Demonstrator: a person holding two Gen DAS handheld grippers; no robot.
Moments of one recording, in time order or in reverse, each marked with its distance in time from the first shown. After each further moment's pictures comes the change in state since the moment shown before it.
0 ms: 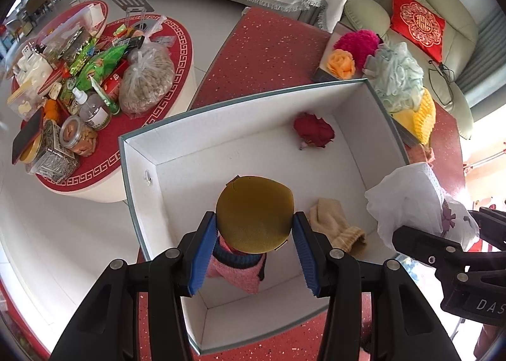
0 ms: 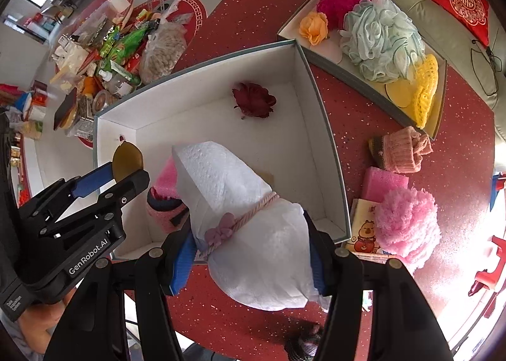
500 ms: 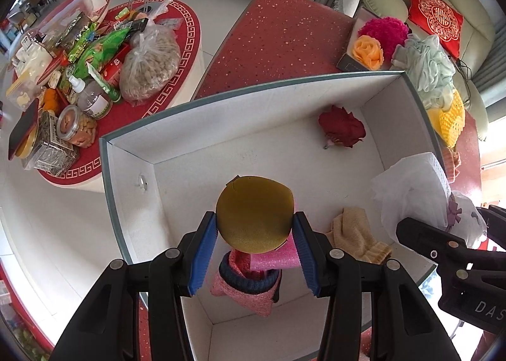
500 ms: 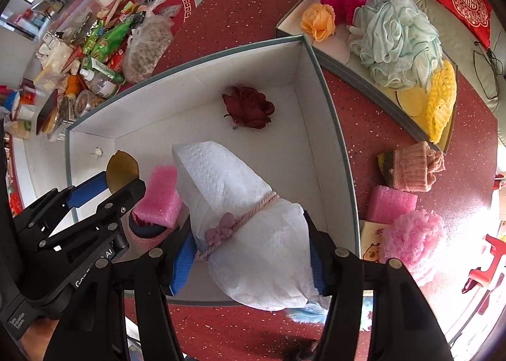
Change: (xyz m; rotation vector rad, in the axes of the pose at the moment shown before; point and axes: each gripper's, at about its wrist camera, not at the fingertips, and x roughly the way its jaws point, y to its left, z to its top) left arm 0.042 0.009 0.017 -0.028 0.072 0.044; right arm 0.037 0.002 0.029 0.008 0.038 -0.045
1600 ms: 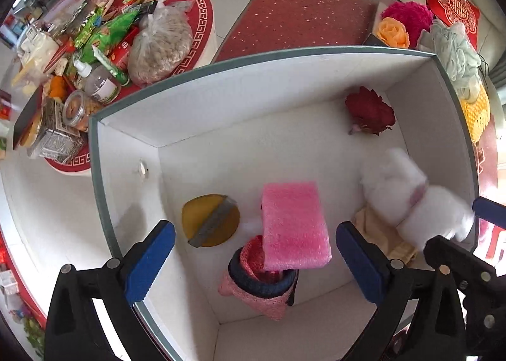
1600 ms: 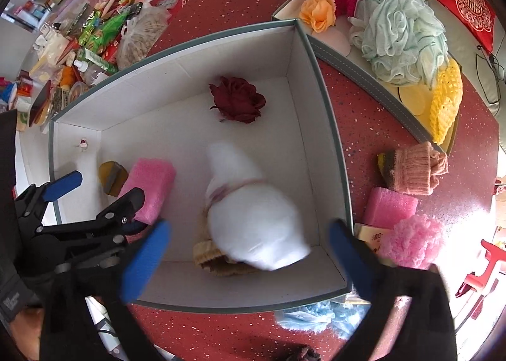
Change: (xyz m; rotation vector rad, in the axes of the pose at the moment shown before) left arm 0.026 0.006 -0.001 -0.012 0.068 0.065; right arm 0.013 -0.005 0.000 -0.035 0.002 -0.016
